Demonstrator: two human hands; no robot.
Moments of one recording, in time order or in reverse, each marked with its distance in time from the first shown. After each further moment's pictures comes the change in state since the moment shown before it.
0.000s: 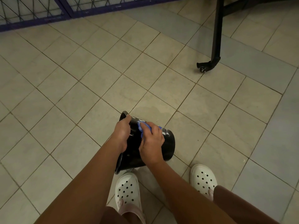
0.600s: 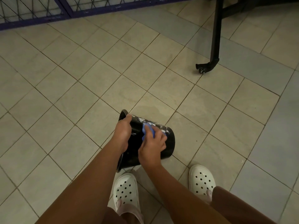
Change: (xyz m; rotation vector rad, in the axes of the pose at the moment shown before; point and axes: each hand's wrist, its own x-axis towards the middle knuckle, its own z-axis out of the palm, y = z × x) left_hand -0.001 -0.002 0.007 -0.020 0.040 0.032; right_hand -0.008 -0.008 0.000 -0.027 0.035 0.169
